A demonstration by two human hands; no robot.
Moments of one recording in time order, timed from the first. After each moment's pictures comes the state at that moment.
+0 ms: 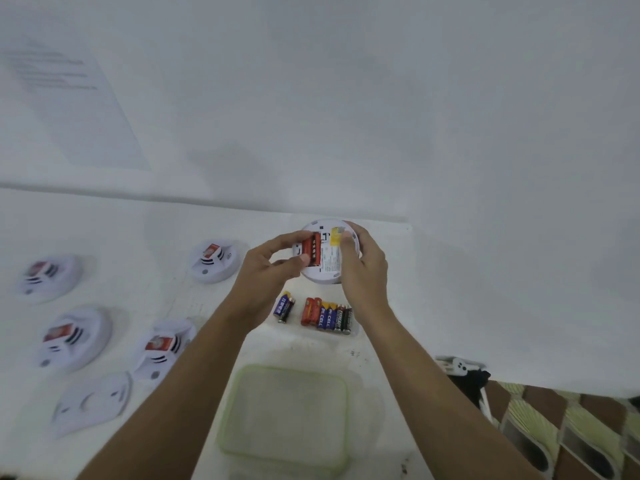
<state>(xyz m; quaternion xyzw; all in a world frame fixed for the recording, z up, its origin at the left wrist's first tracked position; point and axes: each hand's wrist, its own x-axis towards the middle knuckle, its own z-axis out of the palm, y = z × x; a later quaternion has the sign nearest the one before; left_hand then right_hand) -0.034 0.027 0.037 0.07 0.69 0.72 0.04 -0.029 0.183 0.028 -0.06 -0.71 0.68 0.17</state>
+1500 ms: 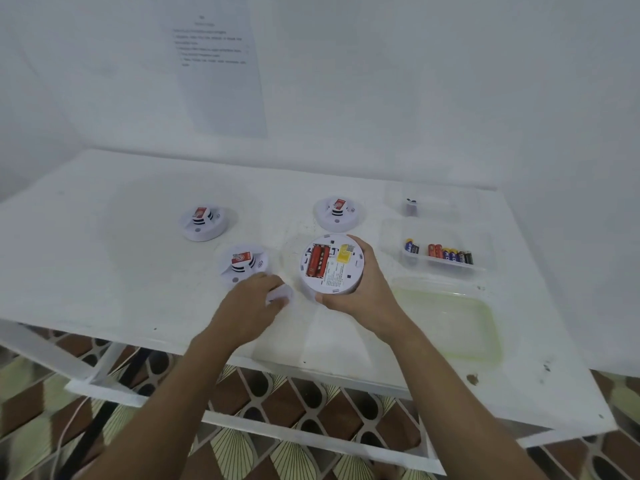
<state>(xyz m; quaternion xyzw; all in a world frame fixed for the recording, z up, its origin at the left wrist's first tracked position) 0.091 -0.250 -0.015 0.08 0.96 0.26 0.02 0.093 -0.030 -0.006 0.10 -0.74 0.66 -0.03</state>
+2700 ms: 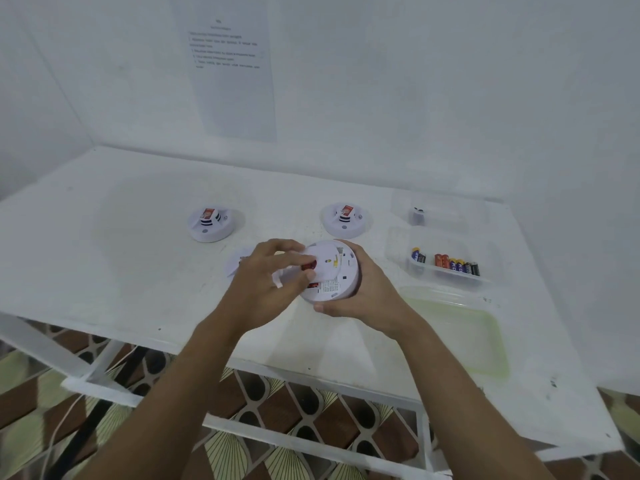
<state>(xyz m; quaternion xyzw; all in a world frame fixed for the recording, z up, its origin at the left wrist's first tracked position) 0.084 -0.245 0.018 0.17 0.87 0.44 -0.13 0.087 -0.034 0.018 0.15 -0.73 0.66 -0.10</state>
